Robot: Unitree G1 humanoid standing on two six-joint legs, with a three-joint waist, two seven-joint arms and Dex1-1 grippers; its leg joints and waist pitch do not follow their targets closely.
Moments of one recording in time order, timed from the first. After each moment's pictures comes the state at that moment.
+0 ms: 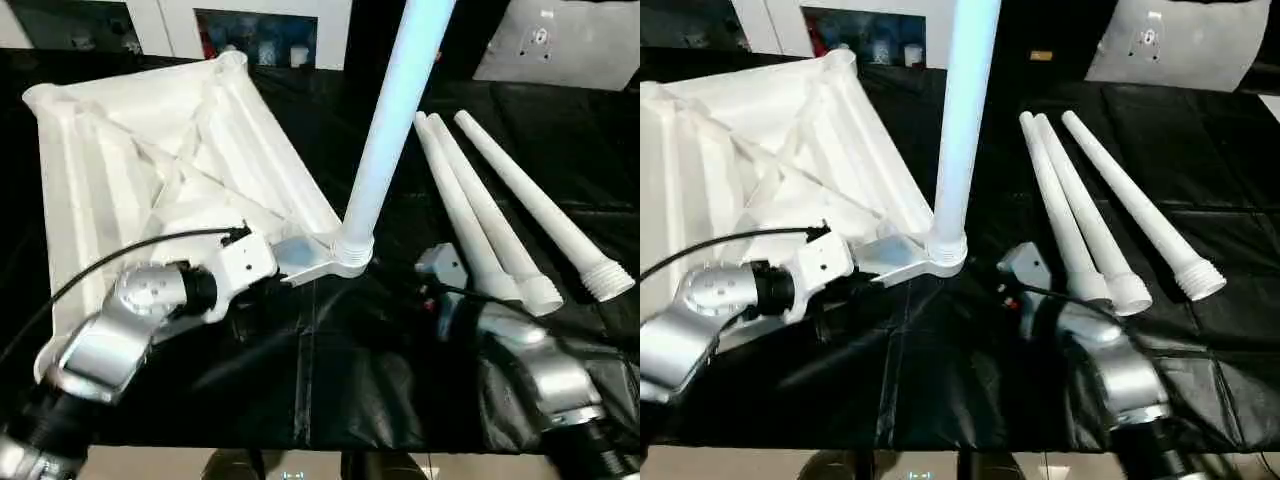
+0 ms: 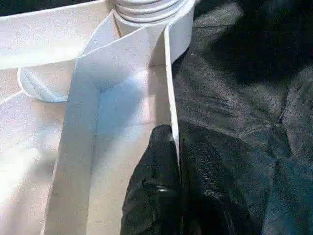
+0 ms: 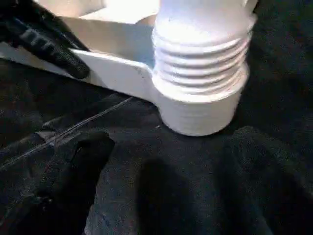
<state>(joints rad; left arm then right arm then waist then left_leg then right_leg) -0.36 0.60 -0.28 -0.05 -0.01 0.34 -0.94 -0.25 -0.39 0.14 0.13 0.26 0.23 0.86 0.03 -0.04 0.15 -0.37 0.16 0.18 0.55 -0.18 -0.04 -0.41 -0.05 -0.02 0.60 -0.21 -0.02</state>
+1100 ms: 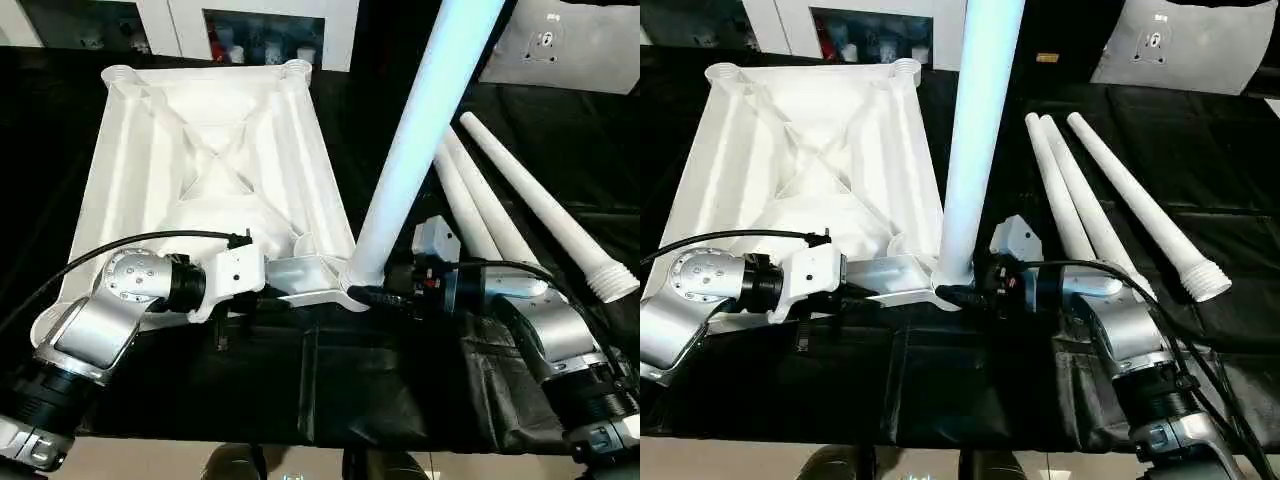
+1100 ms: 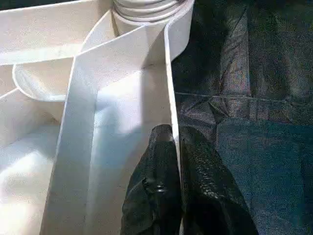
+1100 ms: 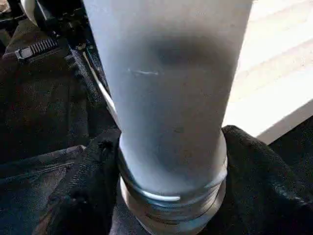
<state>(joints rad) -0.41 0.66 -0.31 0.07 -0.05 0.15 -1.16 -0.43 -0.42 0.20 0.28 0.26 0.12 1.10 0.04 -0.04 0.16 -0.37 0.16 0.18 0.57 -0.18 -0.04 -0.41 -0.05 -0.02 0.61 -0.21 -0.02</state>
